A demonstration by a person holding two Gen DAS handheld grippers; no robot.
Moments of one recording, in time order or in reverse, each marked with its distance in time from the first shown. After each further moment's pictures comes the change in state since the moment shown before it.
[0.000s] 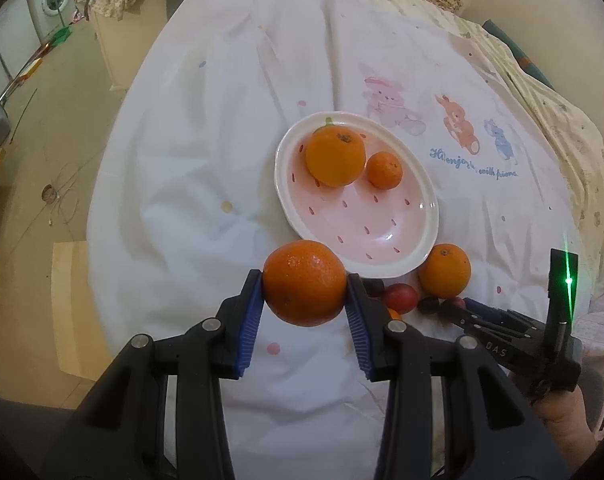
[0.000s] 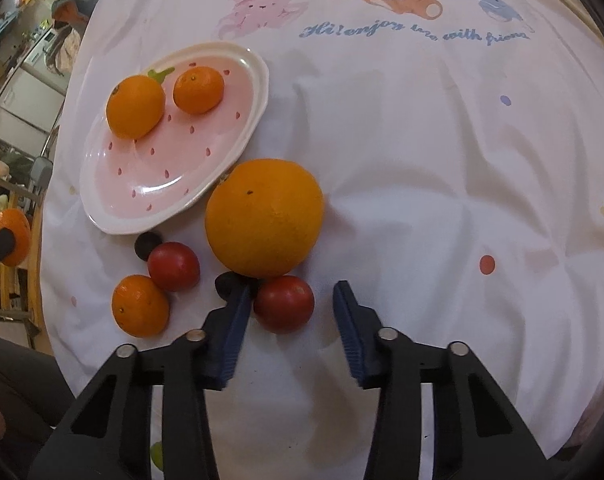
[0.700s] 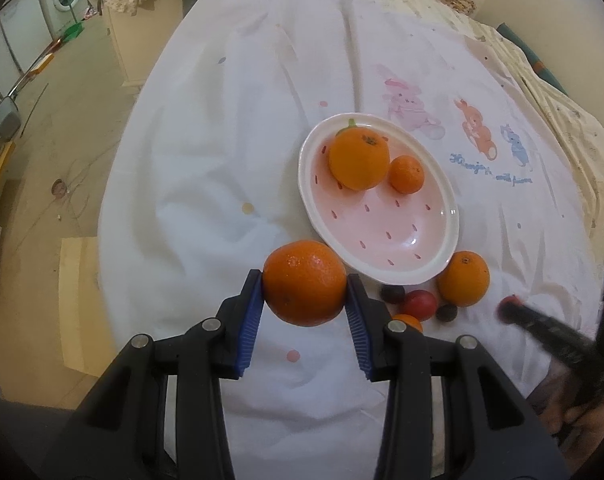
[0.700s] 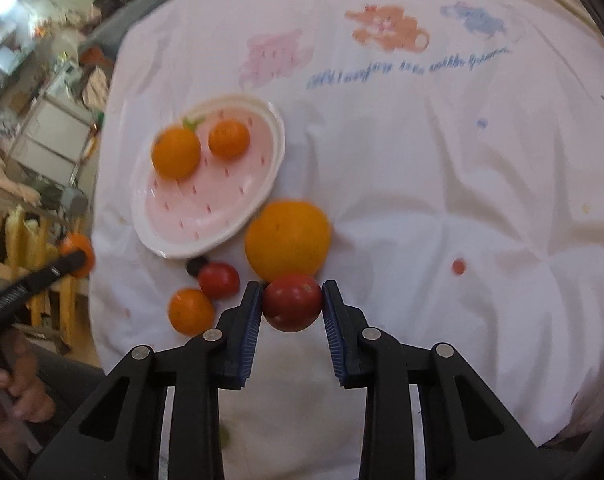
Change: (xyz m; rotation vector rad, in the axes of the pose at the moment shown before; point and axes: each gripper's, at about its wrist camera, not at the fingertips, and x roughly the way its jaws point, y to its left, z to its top) left arm 0.007 0.011 0.003 -0.026 0.000 0.045; right arm -0.059 -0.011 0.000 0.059 -0.122 0.129
